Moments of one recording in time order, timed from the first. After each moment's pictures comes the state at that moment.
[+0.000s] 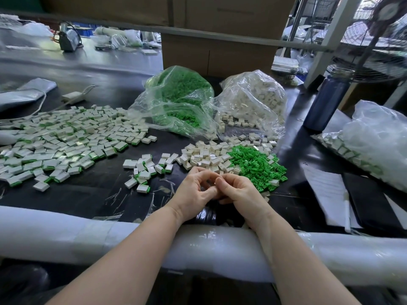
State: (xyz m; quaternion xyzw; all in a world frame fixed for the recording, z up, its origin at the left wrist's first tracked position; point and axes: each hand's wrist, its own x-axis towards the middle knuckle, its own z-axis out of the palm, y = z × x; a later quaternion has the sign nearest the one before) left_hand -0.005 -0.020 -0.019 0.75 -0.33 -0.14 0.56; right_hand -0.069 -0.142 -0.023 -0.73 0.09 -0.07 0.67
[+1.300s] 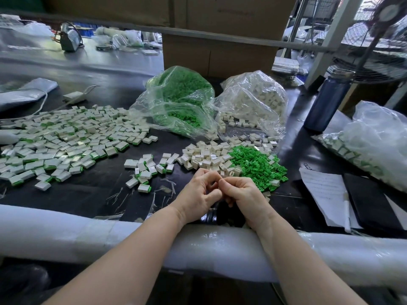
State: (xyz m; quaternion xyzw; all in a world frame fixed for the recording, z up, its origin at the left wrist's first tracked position) left_hand -0.004 -0.023 -0.025 0.75 -0.38 -0.15 0.52; right_hand -0.074 -0.141 -0.018 -0.73 0.09 -0.09 0.67
